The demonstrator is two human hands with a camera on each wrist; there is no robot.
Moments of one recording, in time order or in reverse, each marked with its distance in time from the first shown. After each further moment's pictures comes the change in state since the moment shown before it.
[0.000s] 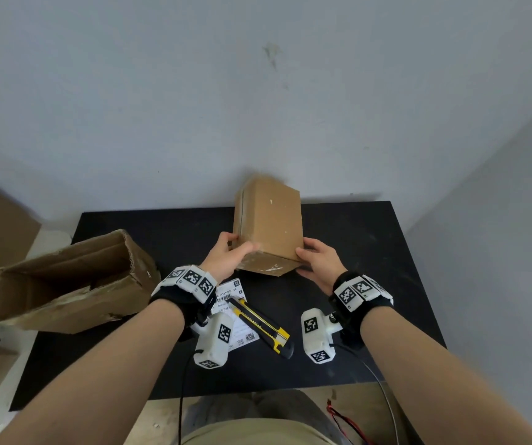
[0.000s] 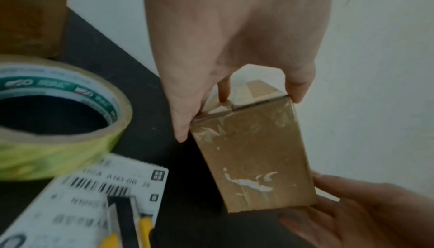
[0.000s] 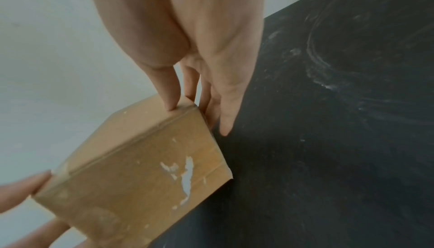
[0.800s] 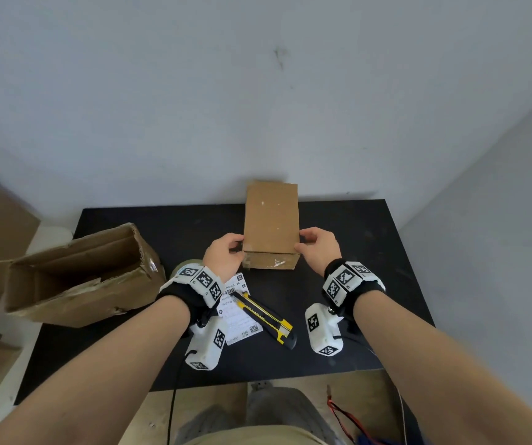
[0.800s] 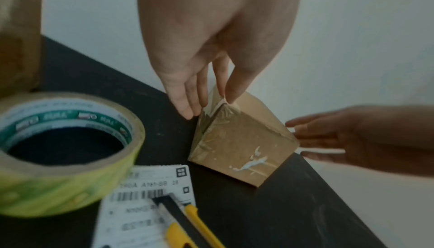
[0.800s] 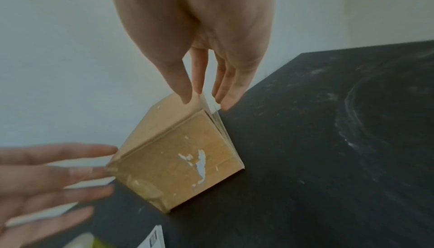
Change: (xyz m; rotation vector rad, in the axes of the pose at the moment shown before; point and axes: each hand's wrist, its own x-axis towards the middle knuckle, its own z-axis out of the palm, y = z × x) left_hand -0.003 -0.018 -0.008 0.325 0.169 0.288; right_hand -0.010 -0.013 0.014 -0.627 0.238 -0.240
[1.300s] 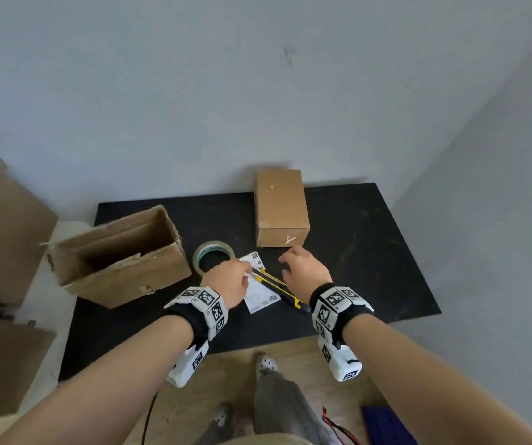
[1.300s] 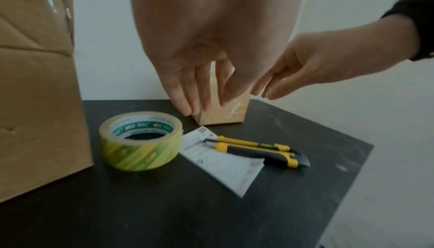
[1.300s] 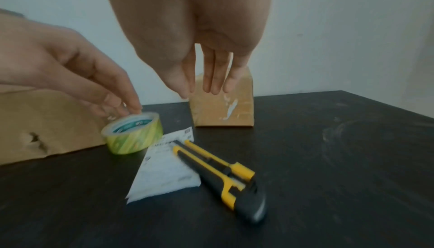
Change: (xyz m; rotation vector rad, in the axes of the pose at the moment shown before) left_hand -0.082 -0.040 -0.032 0.685 -0.231 0.277; right_hand -0.115 -0.004 0.056 -0.596 -0.085 -0.281
